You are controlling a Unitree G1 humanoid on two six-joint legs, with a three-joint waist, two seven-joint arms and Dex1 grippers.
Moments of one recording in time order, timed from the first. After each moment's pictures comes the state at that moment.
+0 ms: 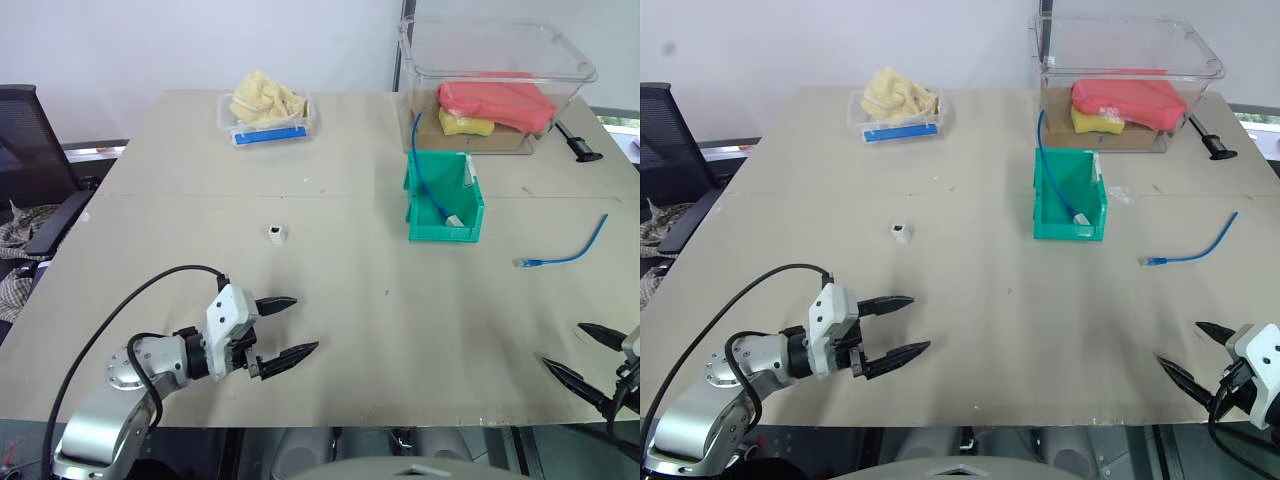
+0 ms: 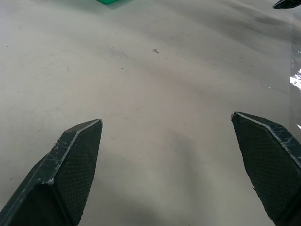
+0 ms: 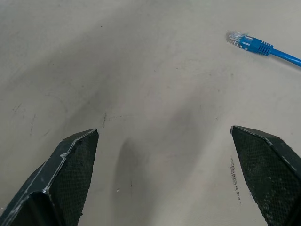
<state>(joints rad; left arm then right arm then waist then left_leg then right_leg) 0.24 0.72 0.12 -0.48 -0.49 0.34 -0.98 0.62 -0.65 -0.59 -0.40 0.40 0.23 0.95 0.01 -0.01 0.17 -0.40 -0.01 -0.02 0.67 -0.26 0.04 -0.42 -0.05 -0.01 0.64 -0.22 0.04</state>
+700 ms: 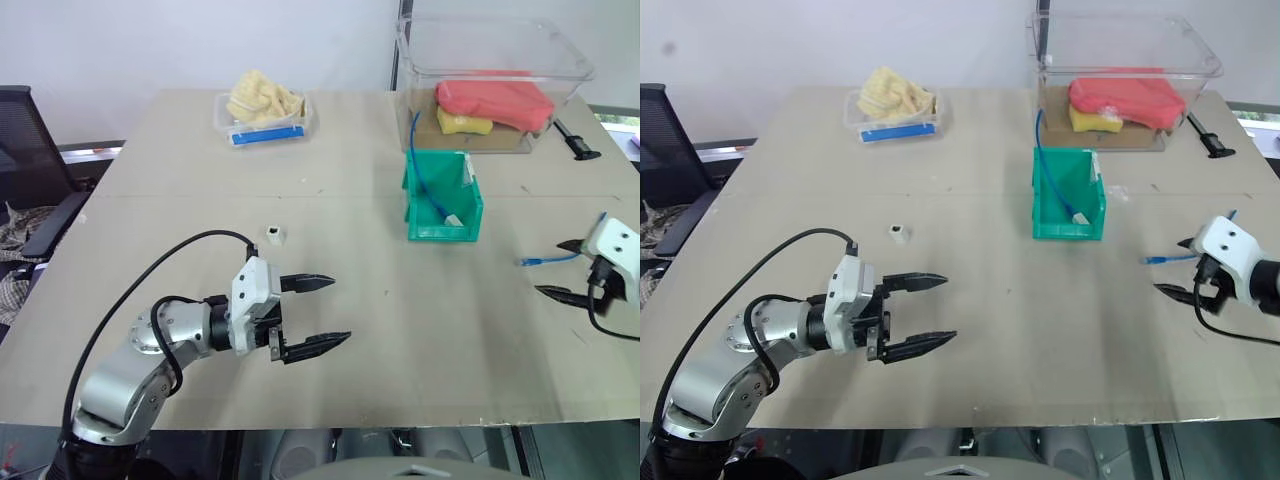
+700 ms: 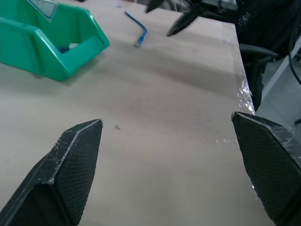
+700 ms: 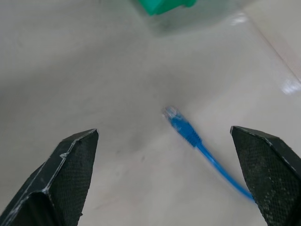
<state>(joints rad) 0.04 0.74 0.03 -0.57 -0.61 0.42 -1.02 -0.21 -1.07 -0.09 0.12 0.19 0.23 1.12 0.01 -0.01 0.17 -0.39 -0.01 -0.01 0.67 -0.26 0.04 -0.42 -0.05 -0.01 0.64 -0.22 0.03</state>
